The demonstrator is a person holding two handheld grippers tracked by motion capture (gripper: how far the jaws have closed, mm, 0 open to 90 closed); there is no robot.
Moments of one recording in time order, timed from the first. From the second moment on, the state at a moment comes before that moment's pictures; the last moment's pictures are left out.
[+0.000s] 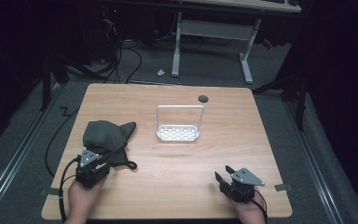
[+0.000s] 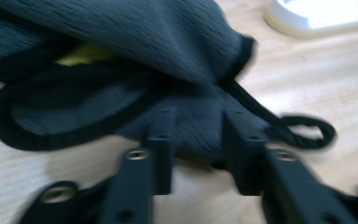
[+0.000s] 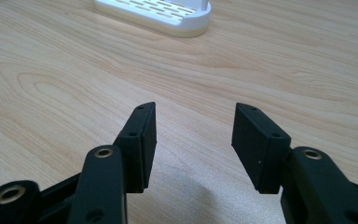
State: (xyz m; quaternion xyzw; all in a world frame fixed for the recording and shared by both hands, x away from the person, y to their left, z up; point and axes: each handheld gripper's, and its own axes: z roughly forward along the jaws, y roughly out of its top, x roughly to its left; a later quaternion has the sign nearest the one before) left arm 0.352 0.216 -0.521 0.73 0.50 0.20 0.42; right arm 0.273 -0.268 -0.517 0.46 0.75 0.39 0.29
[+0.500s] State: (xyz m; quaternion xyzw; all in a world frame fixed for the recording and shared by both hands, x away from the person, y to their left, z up) left arm 0.367 0.193 -0.532 0.76 0.49 0.22 0.35; right arm 0.274 -0.266 -0.519 0.45 0.75 0.38 0.29
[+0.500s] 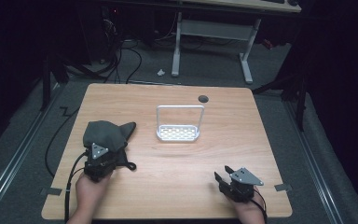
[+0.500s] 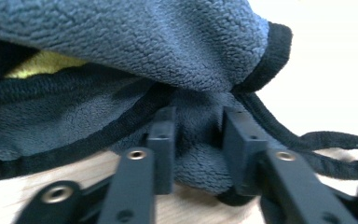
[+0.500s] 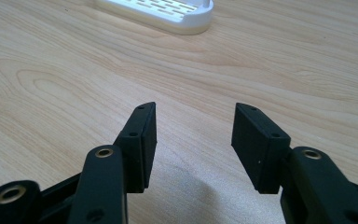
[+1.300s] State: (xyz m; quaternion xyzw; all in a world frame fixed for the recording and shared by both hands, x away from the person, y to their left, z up) left arm 0.296 0.074 -0.528 0.85 0.33 0.15 0.38; right arm 0.273 -0.263 -0.519 0.45 0.76 0.38 0.28
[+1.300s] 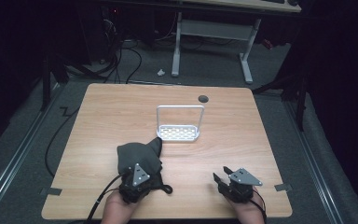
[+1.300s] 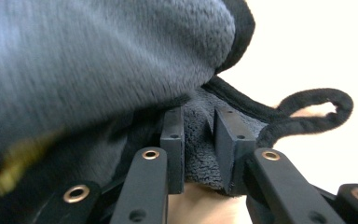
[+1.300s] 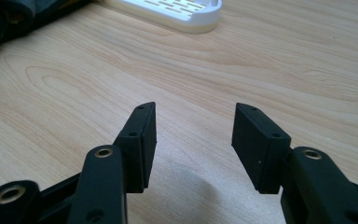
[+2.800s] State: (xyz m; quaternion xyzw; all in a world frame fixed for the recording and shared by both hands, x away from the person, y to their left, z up) left arm 0.277 0.115 -0.528 0.81 0.39 0.14 0.42; right arm 0.272 -0.147 -0.489 0.30 0.80 0.46 0.25
